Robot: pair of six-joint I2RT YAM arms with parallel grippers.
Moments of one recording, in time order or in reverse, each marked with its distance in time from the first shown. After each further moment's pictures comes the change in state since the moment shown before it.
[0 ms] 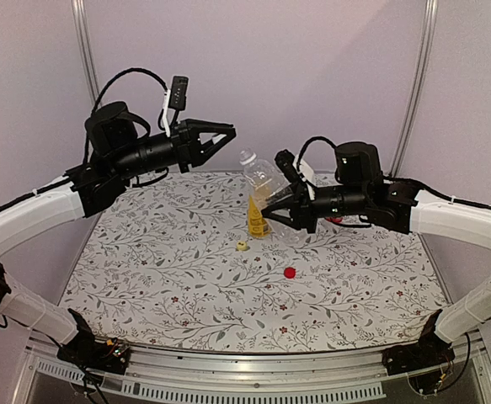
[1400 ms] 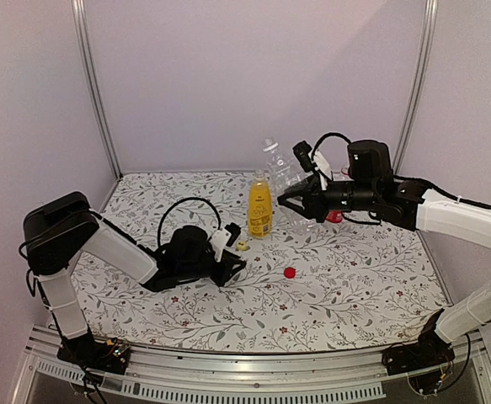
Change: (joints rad) left arm -0.142 0.489 -0.546 0.362 -0.485 0.186; right arm -0.090 -0.034 -0.035 -0.004 0.098 0.093
